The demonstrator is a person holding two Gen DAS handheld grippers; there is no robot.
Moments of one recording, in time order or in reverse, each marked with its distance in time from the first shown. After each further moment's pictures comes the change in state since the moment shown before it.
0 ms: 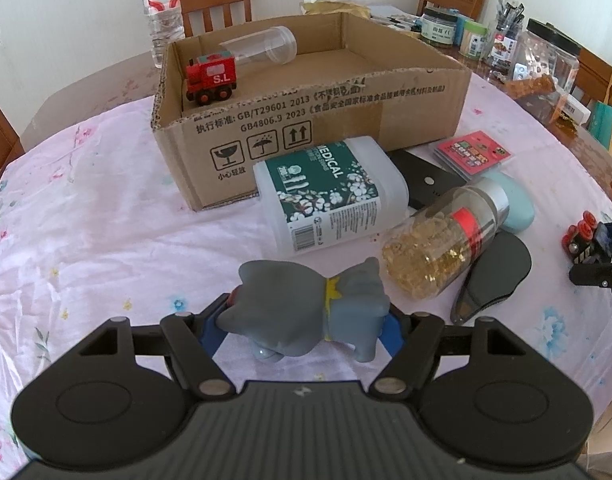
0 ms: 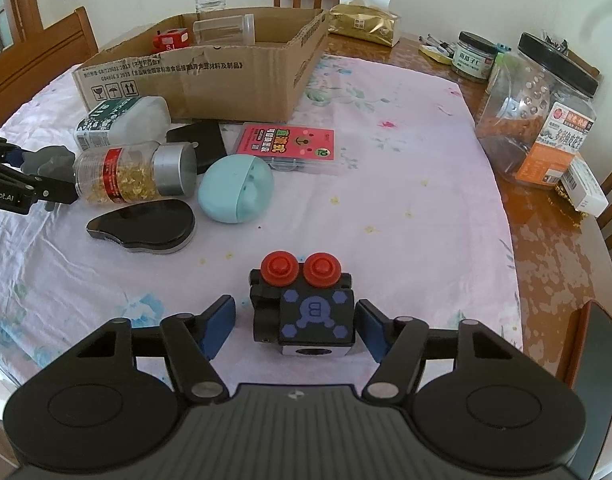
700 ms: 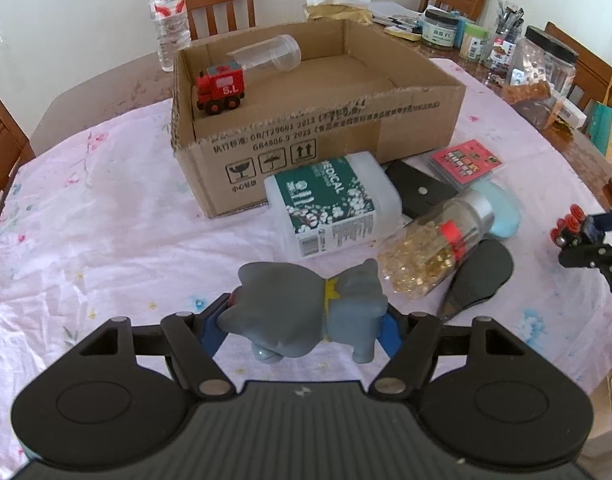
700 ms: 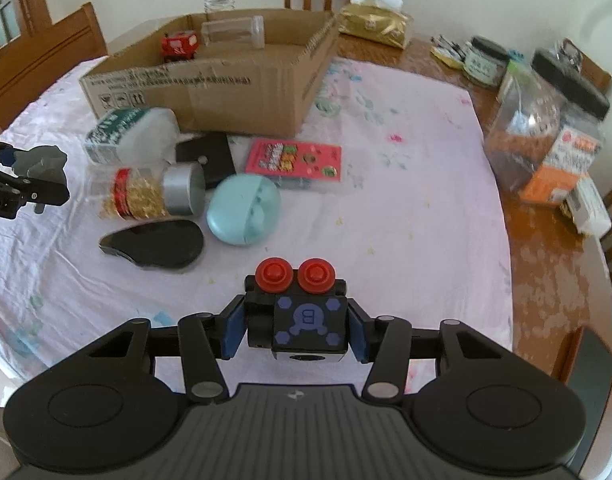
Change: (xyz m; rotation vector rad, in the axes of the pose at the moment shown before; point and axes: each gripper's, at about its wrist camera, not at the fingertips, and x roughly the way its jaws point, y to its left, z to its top) left arm -0.030 0.003 0.014 0.000 0.033 0.004; right arm -0.011 0.000 0.027 -0.028 0.037 0.029
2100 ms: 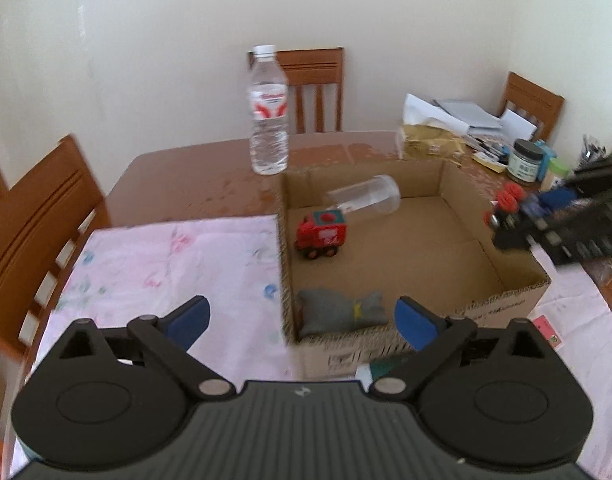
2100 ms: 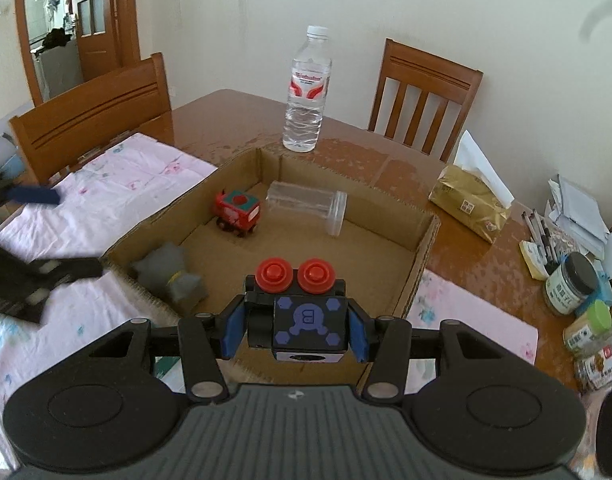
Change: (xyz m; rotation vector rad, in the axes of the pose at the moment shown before) left arm -0.023 0.049 0.071 -0.207 -0.241 0.179; right arm 0.026 0.038 0.214 -0.266 -0.162 0.130
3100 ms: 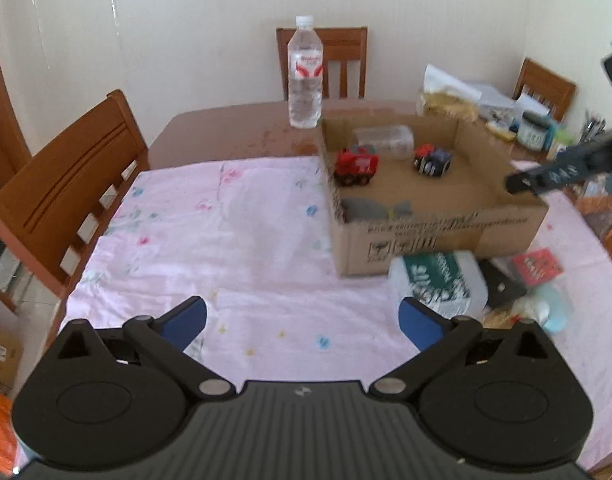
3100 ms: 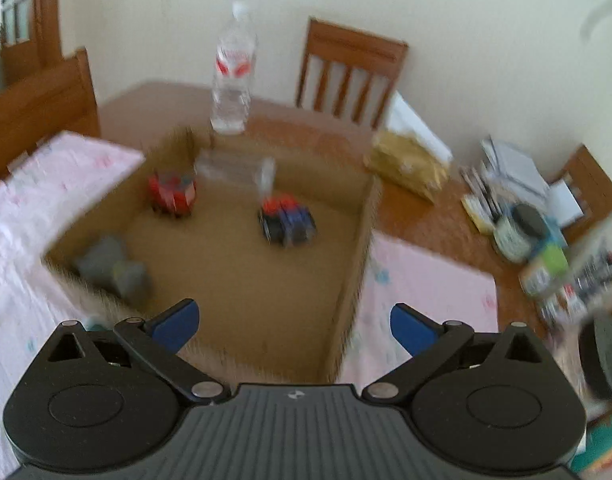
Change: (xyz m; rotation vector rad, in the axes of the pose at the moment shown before) left arm -0.051 0.026 -0.063 -0.011 0.063 0.050; right arm 0.004 0.008 -0.030 0.132 0.057 -0.220
